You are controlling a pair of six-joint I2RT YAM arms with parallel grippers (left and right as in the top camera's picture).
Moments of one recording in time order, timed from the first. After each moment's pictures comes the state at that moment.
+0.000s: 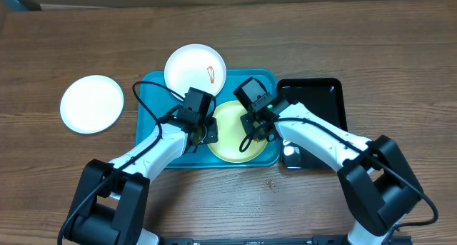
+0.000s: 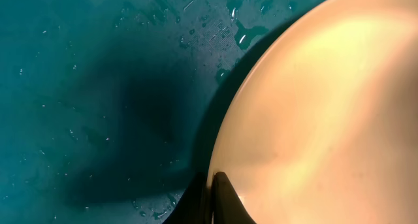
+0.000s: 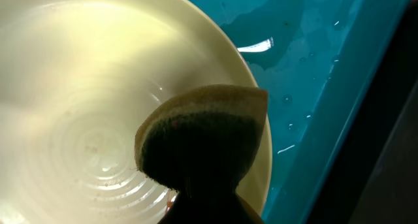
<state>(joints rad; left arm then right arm) -0.38 1.67 0.86 -0.40 0.01 -0.45 0.66 1.87 1.25 -0.67 0.13 0.28</state>
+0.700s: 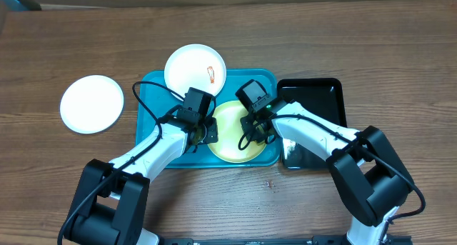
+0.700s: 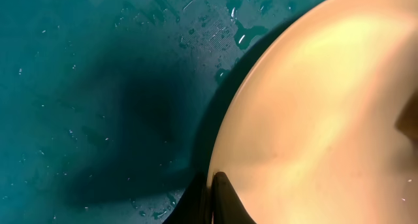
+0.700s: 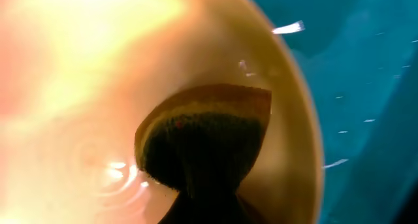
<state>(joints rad) -0.38 1.67 0.86 -0.40 0.01 -0.45 0.64 1.94 1.22 -0.62 0.01 0.31</state>
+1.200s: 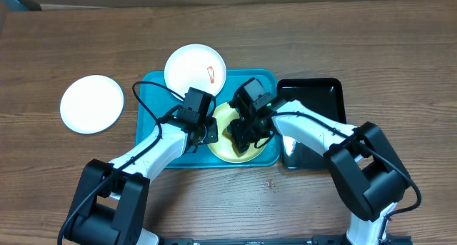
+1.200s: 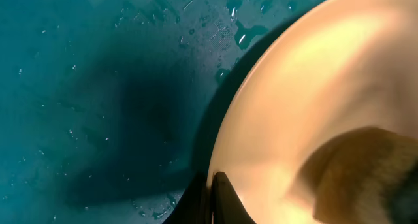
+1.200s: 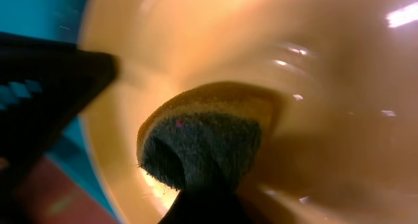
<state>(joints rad) -0.38 1.67 0.86 -0.40 0.01 -0.45 0.61 1.96 1.24 -0.57 -0.43 0.33</state>
